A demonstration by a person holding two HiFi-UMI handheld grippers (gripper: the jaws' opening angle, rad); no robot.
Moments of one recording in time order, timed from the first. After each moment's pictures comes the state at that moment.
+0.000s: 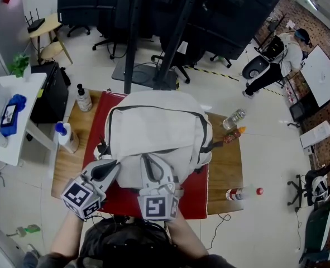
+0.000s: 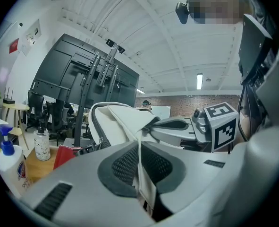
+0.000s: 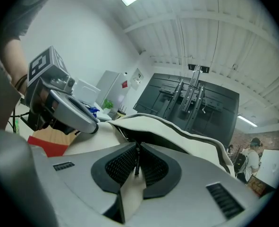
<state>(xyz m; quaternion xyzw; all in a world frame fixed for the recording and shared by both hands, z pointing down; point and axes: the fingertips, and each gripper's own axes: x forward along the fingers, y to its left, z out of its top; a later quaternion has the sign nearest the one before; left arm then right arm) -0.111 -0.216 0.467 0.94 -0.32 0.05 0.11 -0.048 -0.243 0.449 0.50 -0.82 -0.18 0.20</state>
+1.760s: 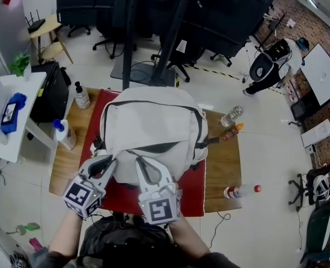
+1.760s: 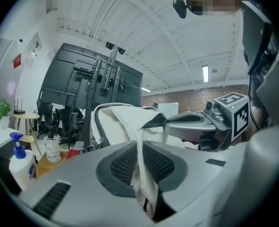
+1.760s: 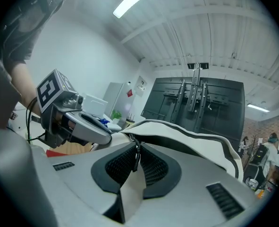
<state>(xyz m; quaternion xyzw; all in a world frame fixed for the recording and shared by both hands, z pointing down) -0.104 -0.210 0.468 0.92 -0.38 0.07 0.08 -0.040 -0.207 0.437 0.46 -0.87 -0.13 0.15</state>
